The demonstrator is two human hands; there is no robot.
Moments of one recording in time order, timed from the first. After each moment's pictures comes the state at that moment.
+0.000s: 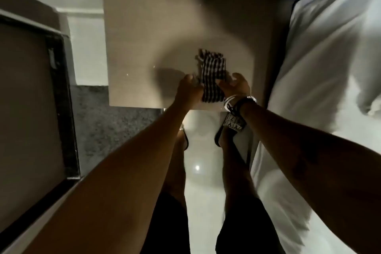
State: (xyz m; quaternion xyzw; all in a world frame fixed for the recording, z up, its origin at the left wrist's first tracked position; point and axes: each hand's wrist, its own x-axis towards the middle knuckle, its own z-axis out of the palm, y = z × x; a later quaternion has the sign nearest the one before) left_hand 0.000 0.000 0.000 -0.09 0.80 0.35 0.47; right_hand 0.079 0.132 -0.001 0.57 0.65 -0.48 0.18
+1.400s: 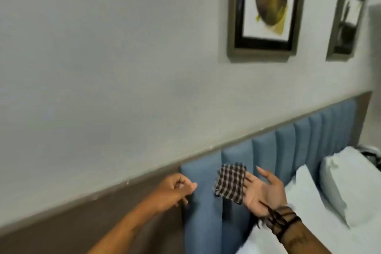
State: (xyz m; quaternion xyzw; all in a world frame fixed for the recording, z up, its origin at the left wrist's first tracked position) left_hand -0.099 0.233 0.769 0.55 0.66 0.40 0.32; right_hand 0.143 0.349 0.743 0.20 0.27 -0.83 -0.44
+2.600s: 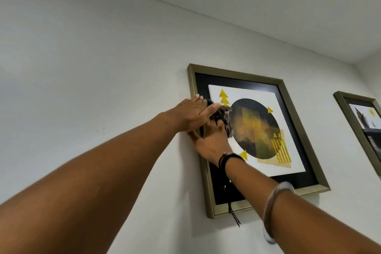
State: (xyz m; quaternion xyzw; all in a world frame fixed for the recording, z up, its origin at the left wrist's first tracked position) left_hand -0.020 0.512 1.287 0.65 0.63 0.15 -0.40; right_hand 0.041 0.590 1.201 0.17 0.75 -0.03 -0.64
